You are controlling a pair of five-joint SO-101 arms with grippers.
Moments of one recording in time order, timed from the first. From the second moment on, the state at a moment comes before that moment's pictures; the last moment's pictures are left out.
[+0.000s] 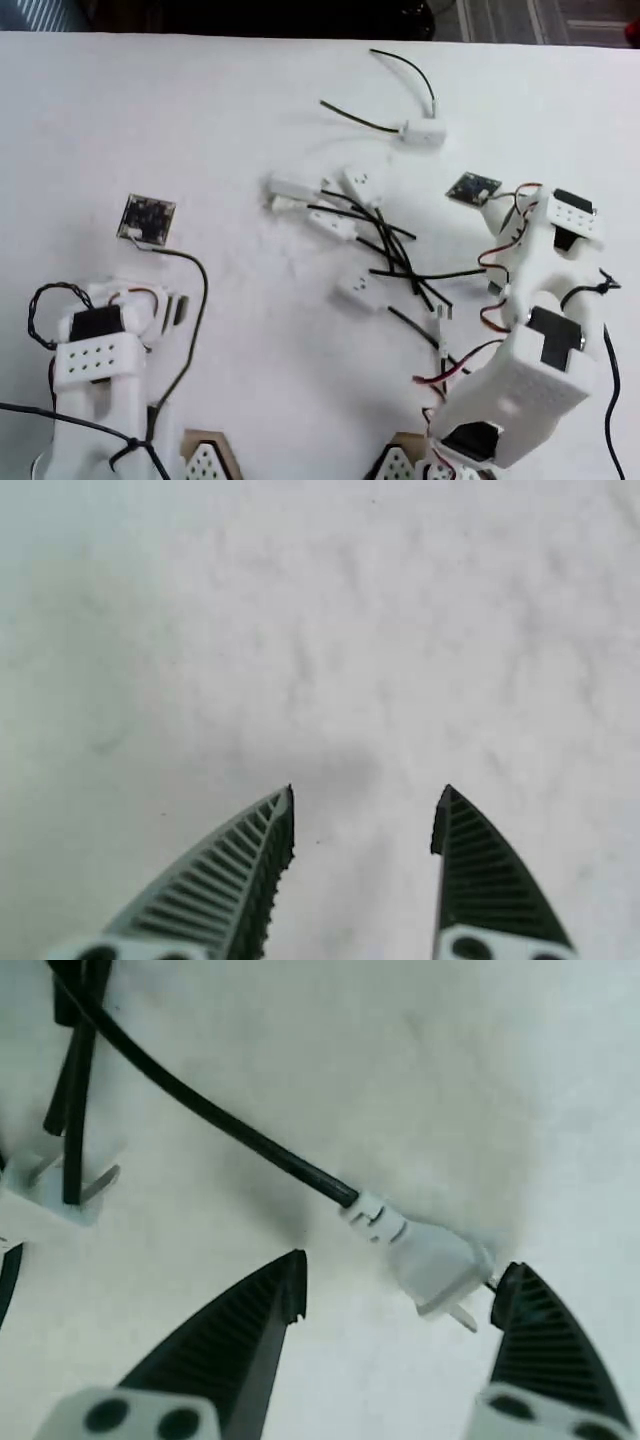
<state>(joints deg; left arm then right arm) -17.9 -50.4 72.6 51.9 -22.1 22.2 17.4 13.1 68.3 77.1</state>
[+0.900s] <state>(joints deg) -17.9 -50.4 72.6 51.9 -22.1 32.3 4.4 11.6 78.3 52.7</state>
